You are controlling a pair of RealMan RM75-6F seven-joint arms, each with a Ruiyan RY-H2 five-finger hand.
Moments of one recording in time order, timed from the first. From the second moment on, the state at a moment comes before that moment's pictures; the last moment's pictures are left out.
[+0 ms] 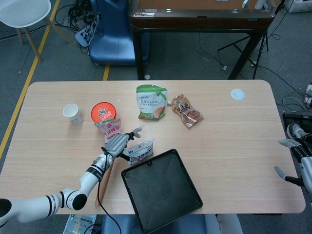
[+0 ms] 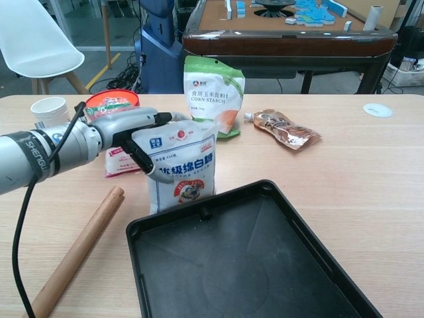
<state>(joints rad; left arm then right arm) -0.80 -1.64 -0.24 -1.40 1.06 0.80 0.00 0.04 -0.97 0.07 -1.64 -1.52 1.52 0.17</state>
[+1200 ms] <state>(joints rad) -0.73 -1.39 -0.22 -1.71 1.17 0.87 -0.09 0.06 -0.97 0.07 -1.65 -1.54 1.51 0.17</state>
